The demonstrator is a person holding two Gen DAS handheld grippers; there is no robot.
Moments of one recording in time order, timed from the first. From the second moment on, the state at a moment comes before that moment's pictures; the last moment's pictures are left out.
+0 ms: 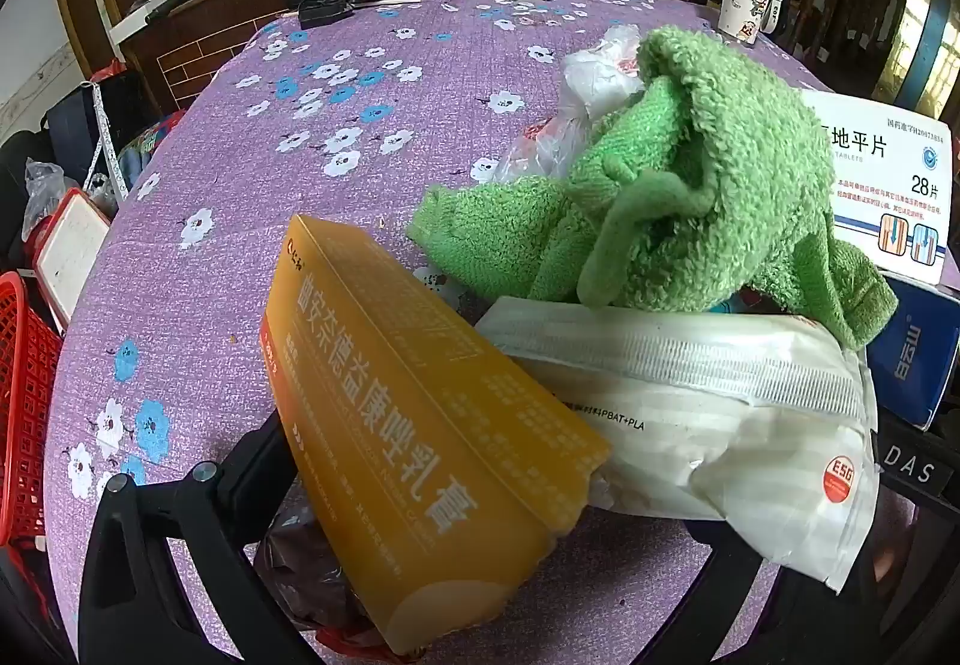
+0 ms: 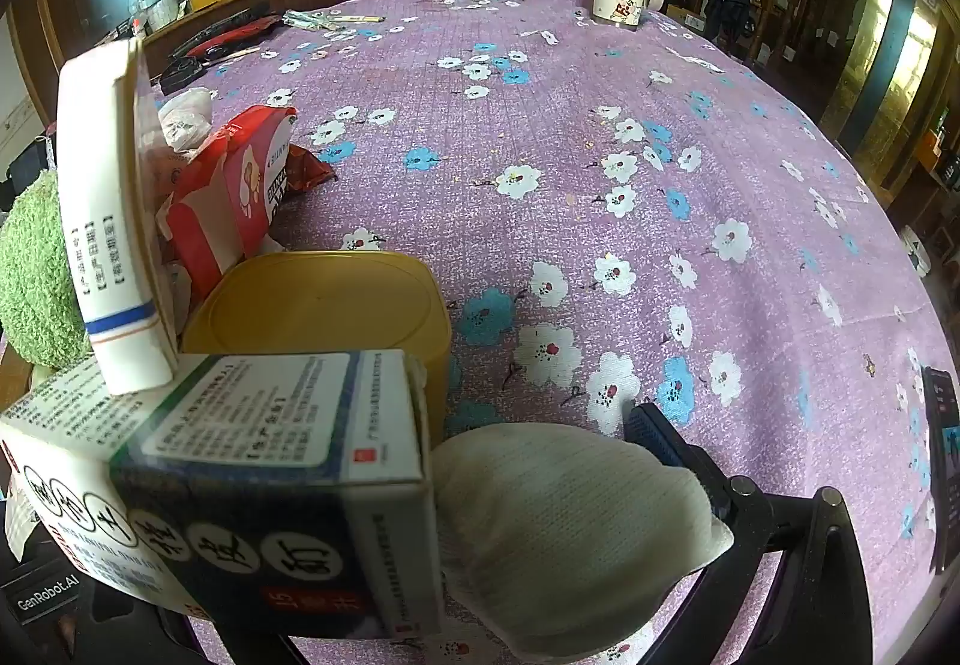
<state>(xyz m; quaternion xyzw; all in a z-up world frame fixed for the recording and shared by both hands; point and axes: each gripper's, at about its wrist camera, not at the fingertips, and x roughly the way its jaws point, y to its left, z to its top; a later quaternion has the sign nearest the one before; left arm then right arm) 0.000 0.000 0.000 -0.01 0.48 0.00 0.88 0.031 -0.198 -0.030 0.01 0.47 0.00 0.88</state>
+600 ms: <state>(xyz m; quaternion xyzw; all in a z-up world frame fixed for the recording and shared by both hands) -0.110 0.030 0.079 0.00 0.42 -0.09 0.91 -0.080 -0.225 0.040 -0.04 0.43 0.07 0.90</state>
